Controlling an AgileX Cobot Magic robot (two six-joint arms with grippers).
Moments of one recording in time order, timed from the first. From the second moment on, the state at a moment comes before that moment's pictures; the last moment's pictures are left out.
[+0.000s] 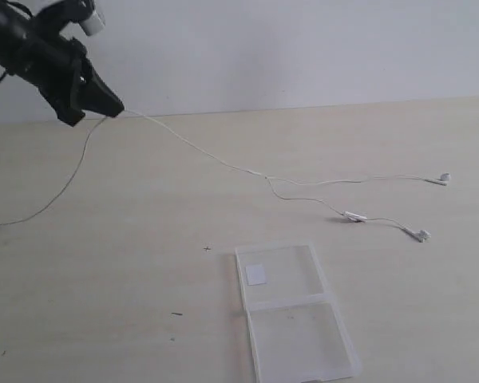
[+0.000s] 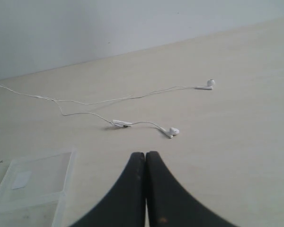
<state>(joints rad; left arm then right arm) 0.03 1.95 -1.66 -0.66 1.01 1.42 0.11 0.01 0.00 0.05 0.38 0.14</state>
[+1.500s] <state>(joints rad) 0.03 1.49 -2.00 -0.70 0.99 1.38 0.11 0.01 0.00 0.05 0.38 0.14</state>
